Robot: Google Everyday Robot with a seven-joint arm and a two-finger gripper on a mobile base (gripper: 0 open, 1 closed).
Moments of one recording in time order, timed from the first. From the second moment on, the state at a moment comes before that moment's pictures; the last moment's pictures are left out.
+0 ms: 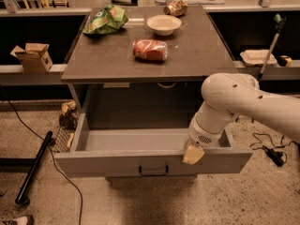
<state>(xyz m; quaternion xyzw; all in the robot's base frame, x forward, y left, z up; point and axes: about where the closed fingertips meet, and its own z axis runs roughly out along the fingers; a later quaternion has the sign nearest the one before) 0.471 -0.129 0.662 -0.60 0.79 0.11 0.06</state>
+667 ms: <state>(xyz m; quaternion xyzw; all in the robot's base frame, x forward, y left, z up) 0.471 -0.129 0.662 -0.60 0.79 0.11 0.06</state>
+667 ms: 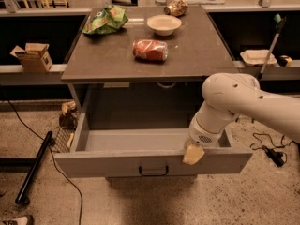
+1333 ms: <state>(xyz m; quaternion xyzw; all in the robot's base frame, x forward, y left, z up) 0.482 -0.138 0.710 -0.62 0.77 0.12 0.10</state>
